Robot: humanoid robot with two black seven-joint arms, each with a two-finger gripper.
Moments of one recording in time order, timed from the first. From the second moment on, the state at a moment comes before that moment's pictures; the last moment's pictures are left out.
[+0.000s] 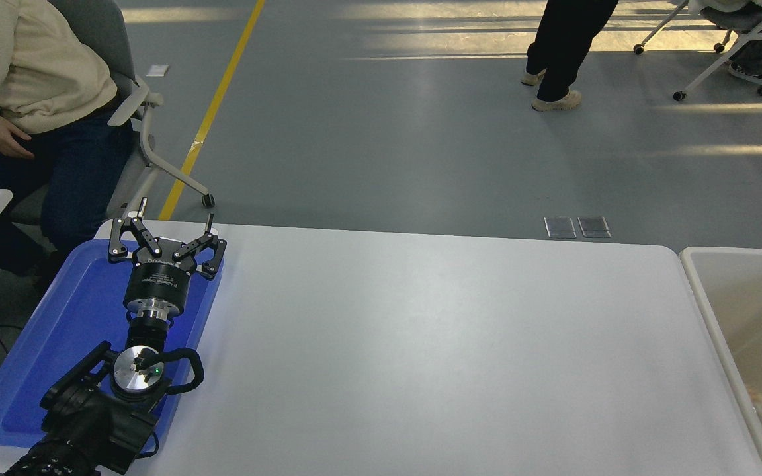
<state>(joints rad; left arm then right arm) -0.50 0.10 -1.16 -0.54 -0.09 -0.64 -0.36 0.68 -0.57 -0.59 0.17 -0.31 0.16 0.07</state>
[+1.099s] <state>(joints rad) -0.50 0.10 -1.16 -0.54 -0.09 -0.64 -0.36 0.81 -0.54 0.33 0.53 -0.13 0.13 0.07</state>
